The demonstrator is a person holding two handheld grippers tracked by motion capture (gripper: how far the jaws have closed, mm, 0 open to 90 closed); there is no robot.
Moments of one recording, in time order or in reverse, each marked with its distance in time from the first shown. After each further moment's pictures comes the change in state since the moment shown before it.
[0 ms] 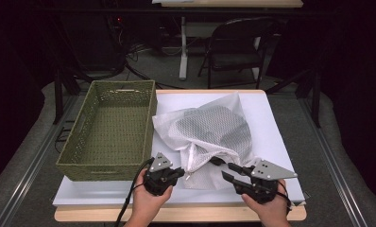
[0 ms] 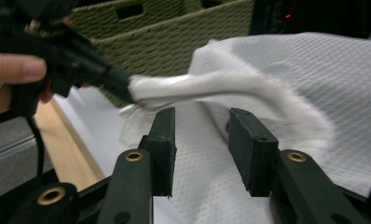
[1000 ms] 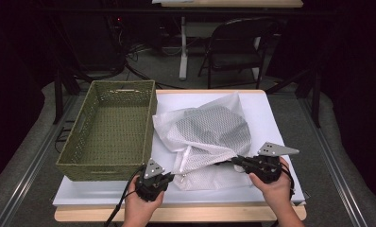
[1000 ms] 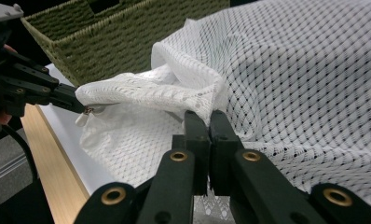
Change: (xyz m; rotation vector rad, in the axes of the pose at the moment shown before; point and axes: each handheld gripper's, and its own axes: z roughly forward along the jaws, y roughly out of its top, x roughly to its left) left arm 0.014 -0.034 -0.010 0.066 0.118 -0.022; right arm -0.058 0.001 0.012 0.080 0.024 0.145
